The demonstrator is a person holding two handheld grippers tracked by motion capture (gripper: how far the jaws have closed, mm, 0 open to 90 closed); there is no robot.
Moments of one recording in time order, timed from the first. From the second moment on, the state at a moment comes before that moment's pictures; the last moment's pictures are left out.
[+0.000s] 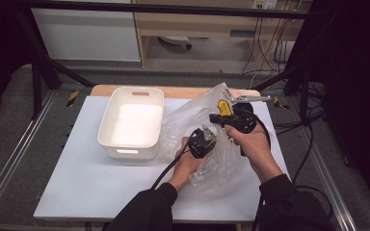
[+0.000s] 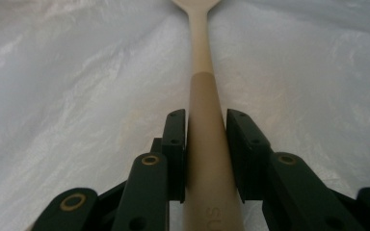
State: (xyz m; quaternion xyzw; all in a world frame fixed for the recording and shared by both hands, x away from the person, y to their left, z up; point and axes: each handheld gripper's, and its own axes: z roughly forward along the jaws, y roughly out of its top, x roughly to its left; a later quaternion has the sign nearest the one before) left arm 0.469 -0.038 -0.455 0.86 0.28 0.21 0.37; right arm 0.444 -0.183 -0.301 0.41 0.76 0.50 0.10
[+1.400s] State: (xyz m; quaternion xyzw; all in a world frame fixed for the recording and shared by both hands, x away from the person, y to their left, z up) left arm 0.349 0.064 -0.409 0.80 0.30 0.17 0.49; right arm 0.441 -0.179 -0.365 0.44 0.76 0.47 0.10
